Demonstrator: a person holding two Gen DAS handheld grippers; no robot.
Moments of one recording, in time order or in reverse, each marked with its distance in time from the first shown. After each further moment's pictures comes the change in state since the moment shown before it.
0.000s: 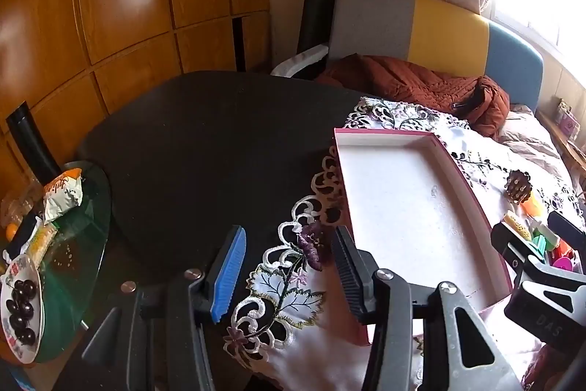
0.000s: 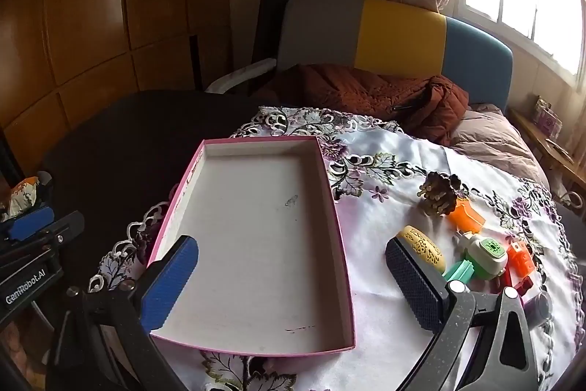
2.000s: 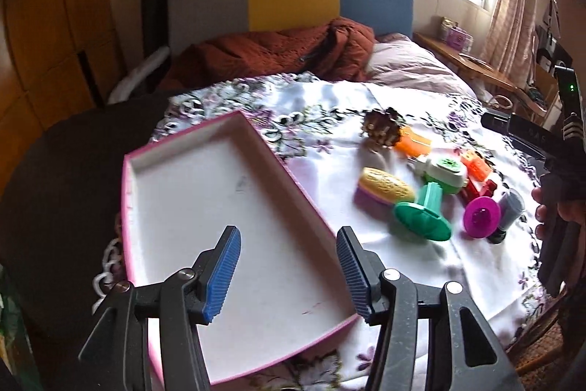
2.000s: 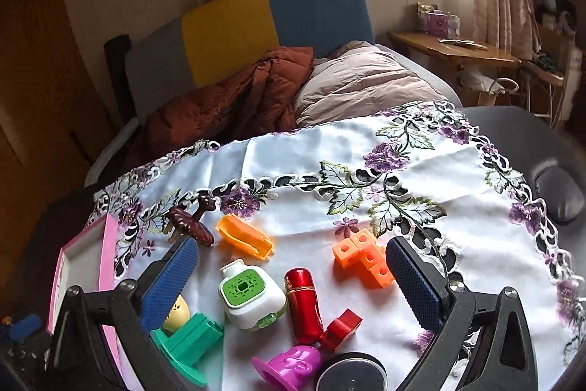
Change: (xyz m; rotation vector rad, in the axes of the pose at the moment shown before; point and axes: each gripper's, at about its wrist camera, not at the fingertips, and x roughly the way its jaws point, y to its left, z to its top) left arm 0.014 -0.179 0.002 0.381 0.095 -0.384; right arm 0.005 -0.321 -0.017 0.504 -0.008 -0.206
